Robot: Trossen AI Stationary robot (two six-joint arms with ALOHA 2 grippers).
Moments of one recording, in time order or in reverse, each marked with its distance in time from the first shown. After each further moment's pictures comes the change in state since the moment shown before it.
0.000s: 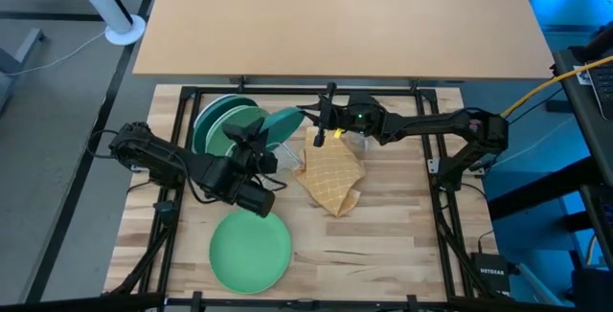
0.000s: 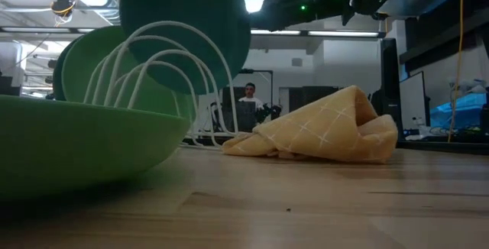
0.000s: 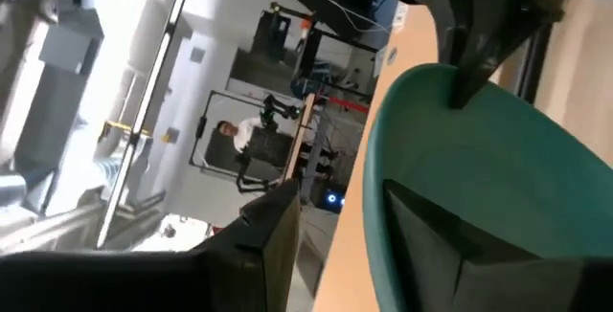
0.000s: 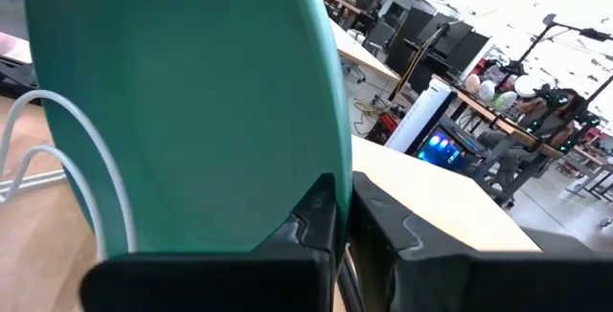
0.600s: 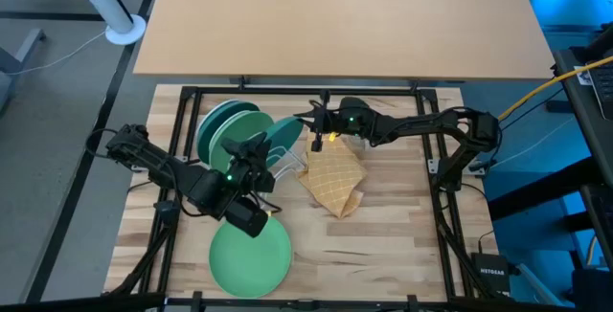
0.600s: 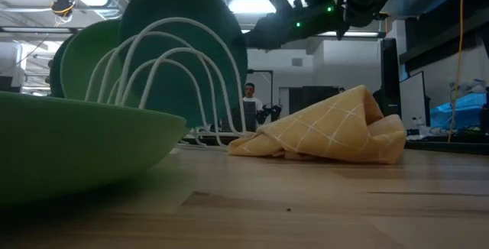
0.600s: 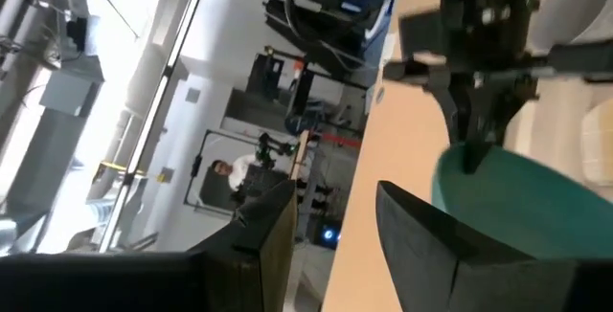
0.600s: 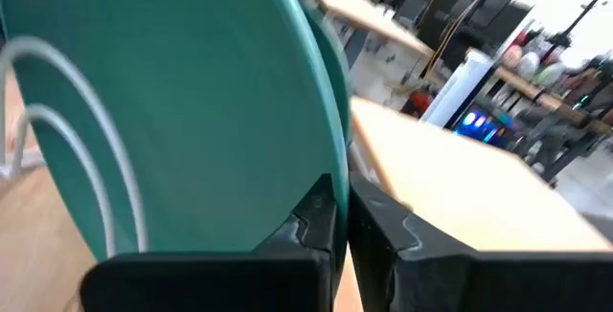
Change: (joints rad) left arm -0.115 -0.004 0.003 0.151 -0.014 0.176; right arm -0.003 0.074 -0.004 0.014 -0.051 0.051
